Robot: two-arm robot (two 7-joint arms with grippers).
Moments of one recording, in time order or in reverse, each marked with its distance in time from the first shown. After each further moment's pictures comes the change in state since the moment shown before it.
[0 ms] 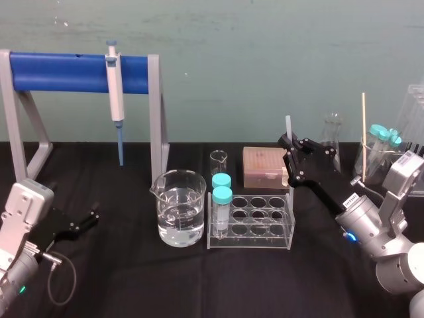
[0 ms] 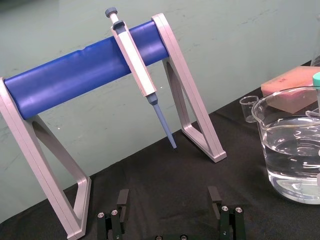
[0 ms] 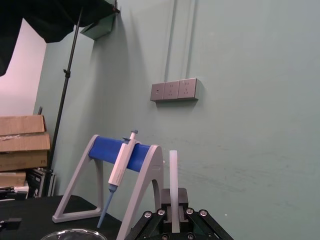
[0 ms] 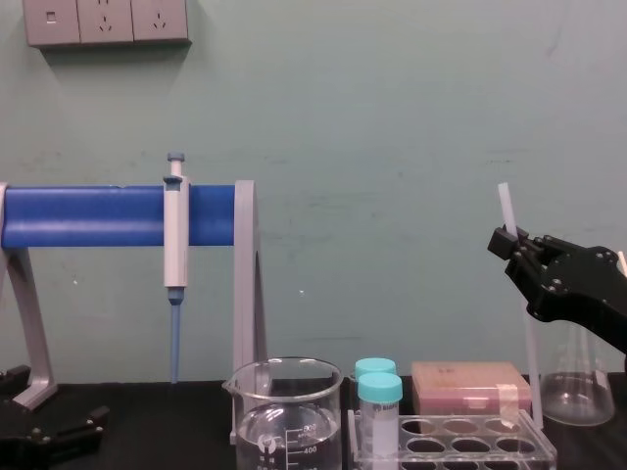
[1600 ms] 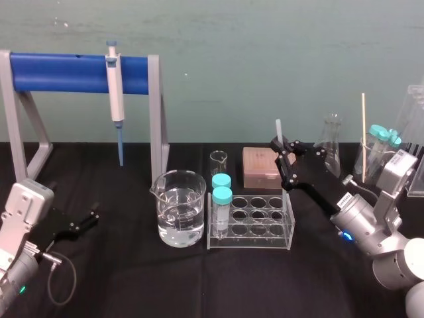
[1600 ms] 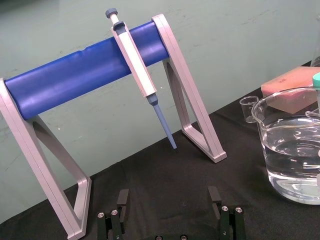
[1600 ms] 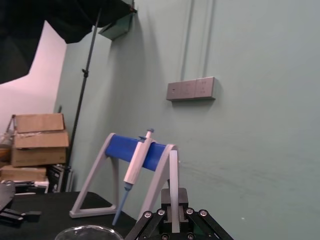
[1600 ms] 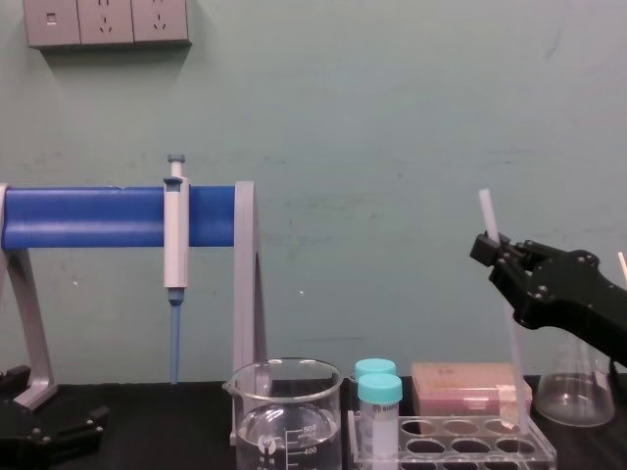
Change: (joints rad) left arm 0.000 0.000 0.000 0.000 0.000 0.000 0.000; right arm 0.042 -0.010 -0.013 0.064 0.022 -0.009 0.092
